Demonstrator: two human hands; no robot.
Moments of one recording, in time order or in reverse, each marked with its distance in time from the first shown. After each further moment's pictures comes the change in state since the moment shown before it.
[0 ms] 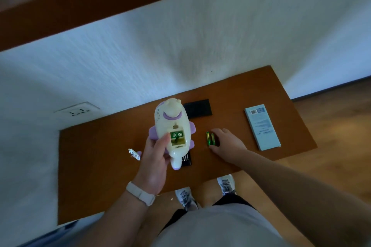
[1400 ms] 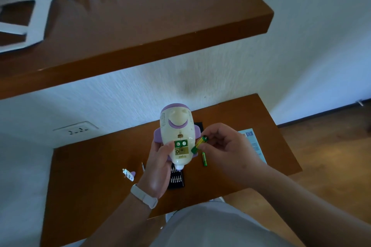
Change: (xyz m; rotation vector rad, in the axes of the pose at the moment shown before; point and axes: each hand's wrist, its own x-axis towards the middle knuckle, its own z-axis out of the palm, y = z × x) left_hand 0.020 0.020 0.030 -0.198 -0.110 0.138; right_hand -0.114 -0.108 -0.141 0.699 0.205 -0.373
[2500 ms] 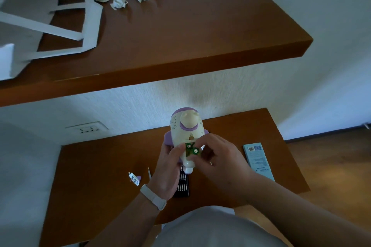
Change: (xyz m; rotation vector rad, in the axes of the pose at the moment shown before) left_hand 0.005 0.012 0.000 0.009 0.038 0.023; right_hand 0.017 -0.021 0.035 -0.422 -0.043 -0.224
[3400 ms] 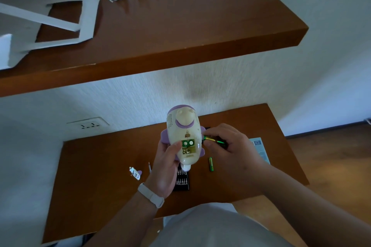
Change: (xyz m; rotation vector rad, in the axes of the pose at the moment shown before) left_hand -0.007 -0.007 -0.009 -0.016 -0.033 0.024; right_hand -0.004 0.020 -0.016 0.058 0.018 0.051
